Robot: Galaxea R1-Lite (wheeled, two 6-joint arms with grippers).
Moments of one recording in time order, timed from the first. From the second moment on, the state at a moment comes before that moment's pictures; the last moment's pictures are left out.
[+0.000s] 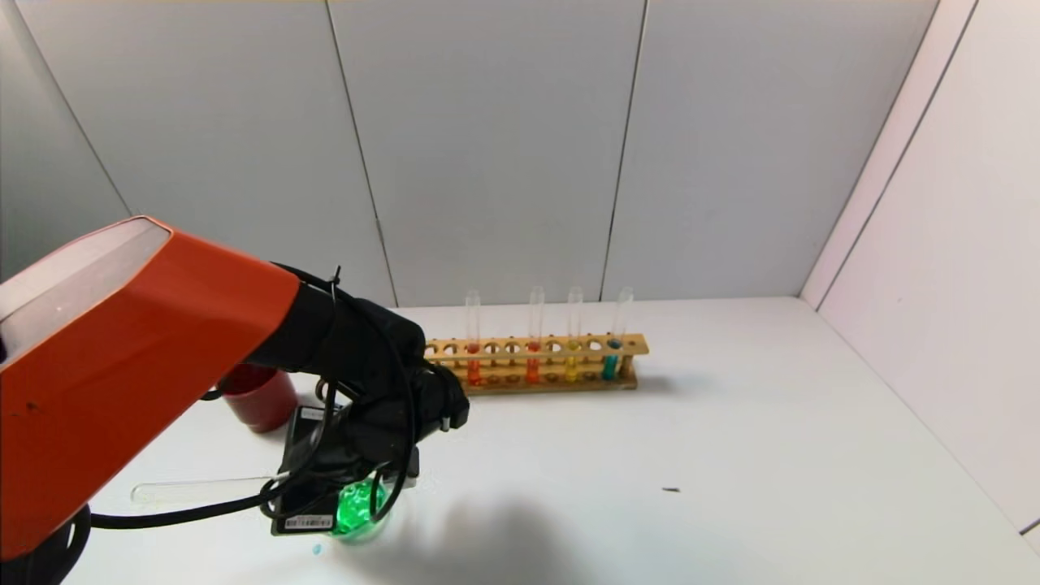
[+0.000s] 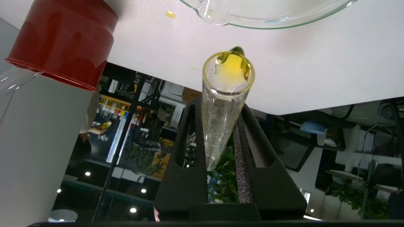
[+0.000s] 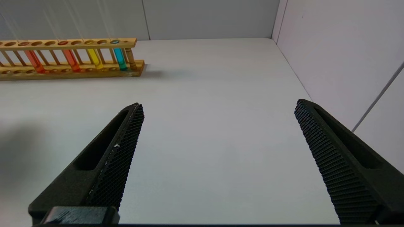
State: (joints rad) left arm -0.61 2.15 -1.35 1.07 0.72 0.51; right arm 0.00 0.00 0.00 -0.01 0.00 0.02
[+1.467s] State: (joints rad) left arm -0.62 2.14 -1.39 1.07 0.68 0.46; right arm 0.00 0.00 0.00 -0.01 0.00 0.02
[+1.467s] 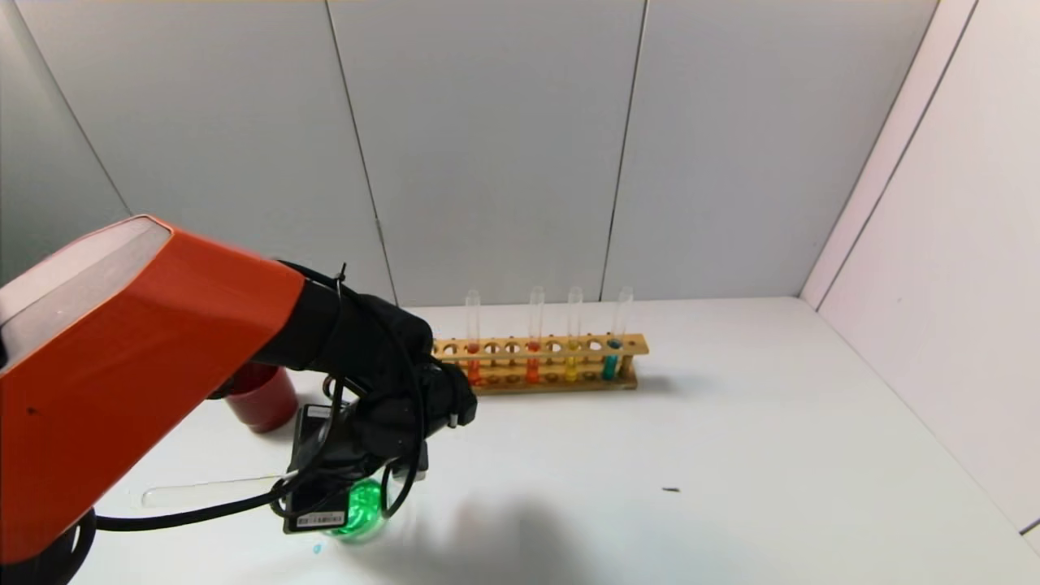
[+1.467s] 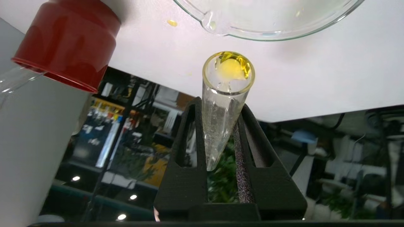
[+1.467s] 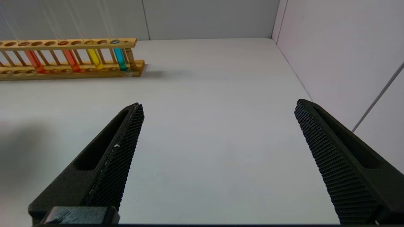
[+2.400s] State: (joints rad) left arm -0.42 1.69 -1.39 0.59 0.53 -0.06; right arm 0.00 0.00 0.00 -0.01 0.00 0.02
